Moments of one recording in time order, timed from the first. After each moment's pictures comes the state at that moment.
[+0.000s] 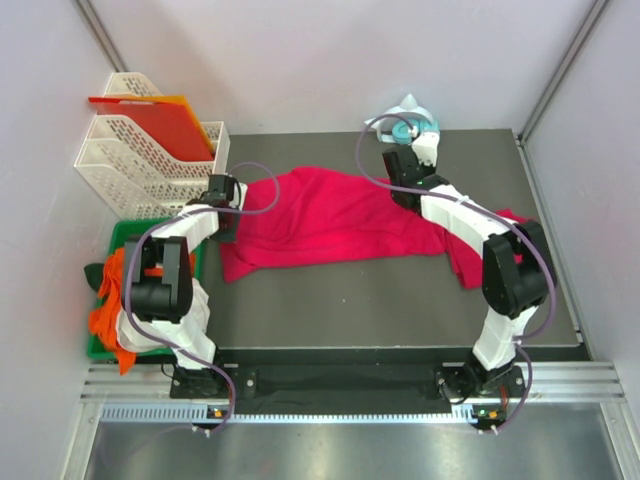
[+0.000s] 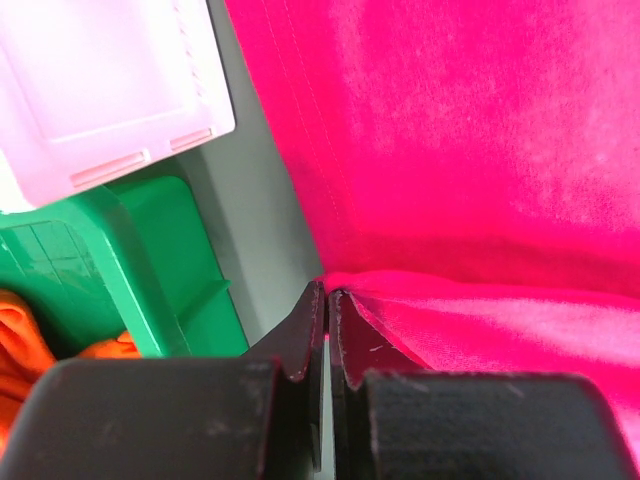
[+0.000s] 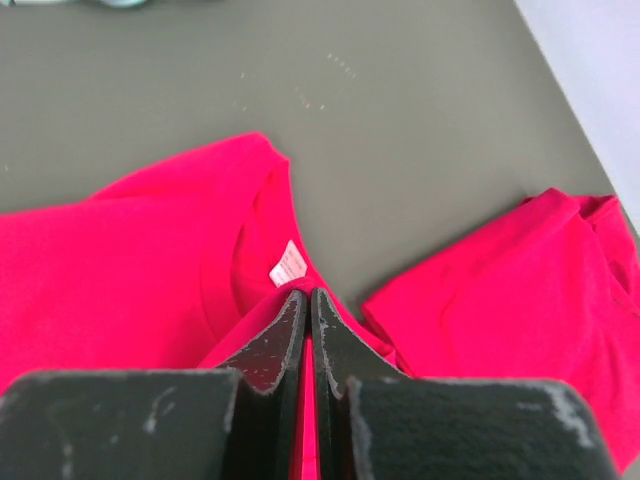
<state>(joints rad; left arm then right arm) -0.07 1.74 1.11 -0.45 -0.21 0.17 0.47 1.80 1.38 -0.33 0.85 0.38</state>
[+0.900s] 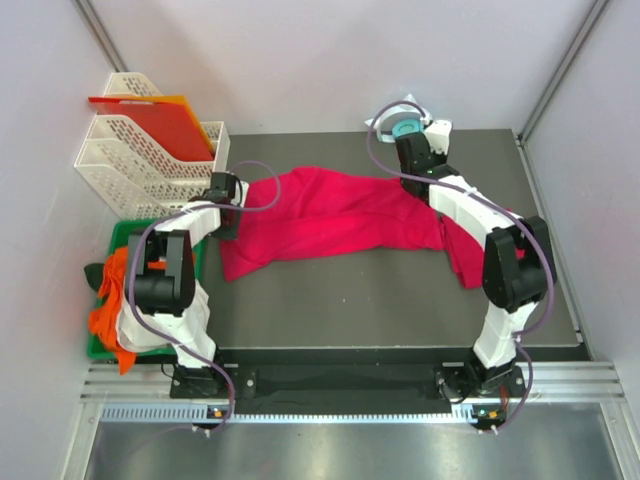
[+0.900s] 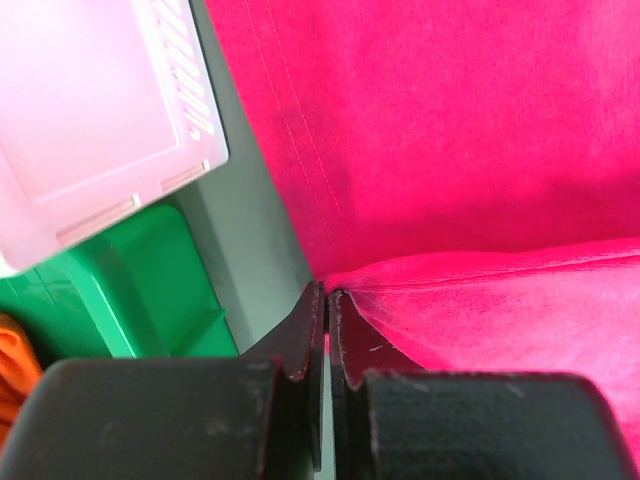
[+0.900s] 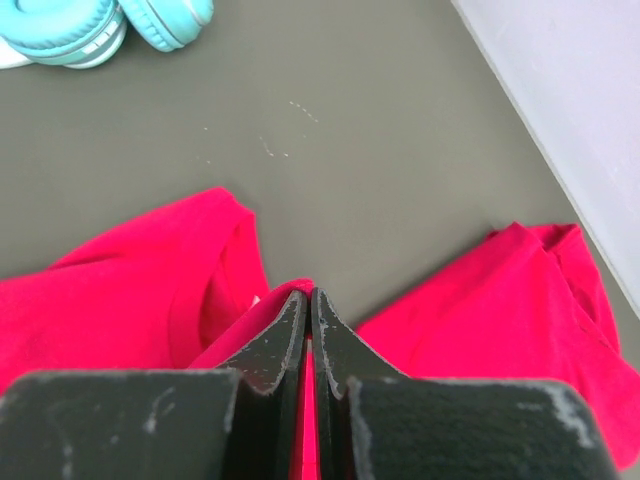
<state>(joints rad) -0.07 1.78 1.13 -0.43 -0.20 0.18 0.39 1.81 1.44 -0.31 0.86 0.32</state>
